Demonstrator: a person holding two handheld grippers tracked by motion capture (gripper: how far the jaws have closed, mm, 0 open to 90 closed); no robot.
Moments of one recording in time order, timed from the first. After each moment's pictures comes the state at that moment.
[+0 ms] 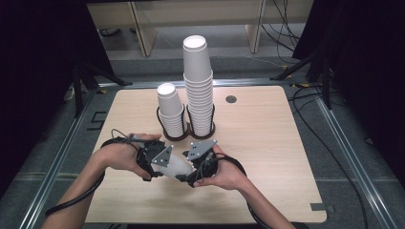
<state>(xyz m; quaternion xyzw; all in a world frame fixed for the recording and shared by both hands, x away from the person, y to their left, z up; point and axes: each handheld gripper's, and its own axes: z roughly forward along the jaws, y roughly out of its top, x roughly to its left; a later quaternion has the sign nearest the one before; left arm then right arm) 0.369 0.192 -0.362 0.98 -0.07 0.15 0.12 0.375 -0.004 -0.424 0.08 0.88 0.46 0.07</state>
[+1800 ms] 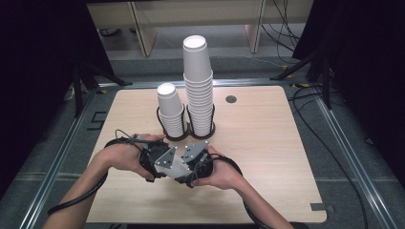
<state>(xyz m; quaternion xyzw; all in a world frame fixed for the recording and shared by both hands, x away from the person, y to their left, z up) 0.367 0.184 -0.362 0.98 -0.09 0.14 0.14 0.375 0.006 -0.434 0.08 0.91 0.41 0.04</state>
